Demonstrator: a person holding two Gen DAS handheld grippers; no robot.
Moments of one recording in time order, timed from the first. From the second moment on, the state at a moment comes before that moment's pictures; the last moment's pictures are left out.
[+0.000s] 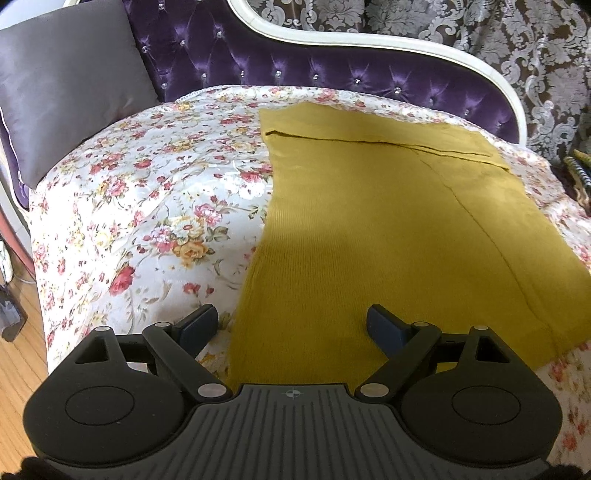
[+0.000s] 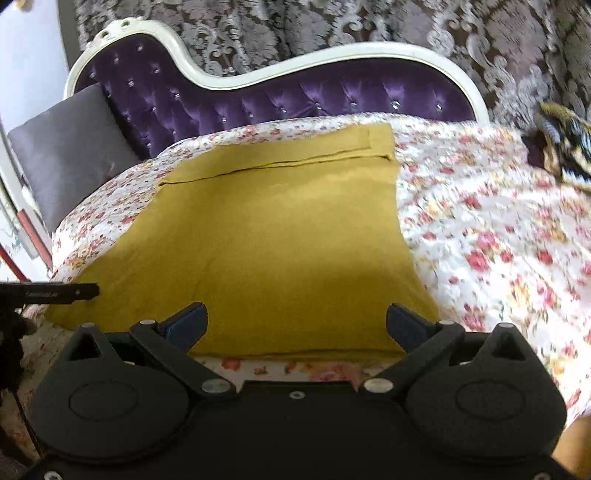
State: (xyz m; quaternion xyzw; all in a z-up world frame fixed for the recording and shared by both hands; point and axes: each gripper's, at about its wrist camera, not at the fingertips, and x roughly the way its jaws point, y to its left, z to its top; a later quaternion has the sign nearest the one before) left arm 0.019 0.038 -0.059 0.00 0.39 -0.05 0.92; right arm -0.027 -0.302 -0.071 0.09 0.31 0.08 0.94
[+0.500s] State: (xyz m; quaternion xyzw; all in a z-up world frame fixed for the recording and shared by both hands) left arm 0.016 0.041 -0.059 0.01 0.39 -0.08 0.92; right arm -0.017 -0.351 -0.087 0.17 0.33 0.02 0.93
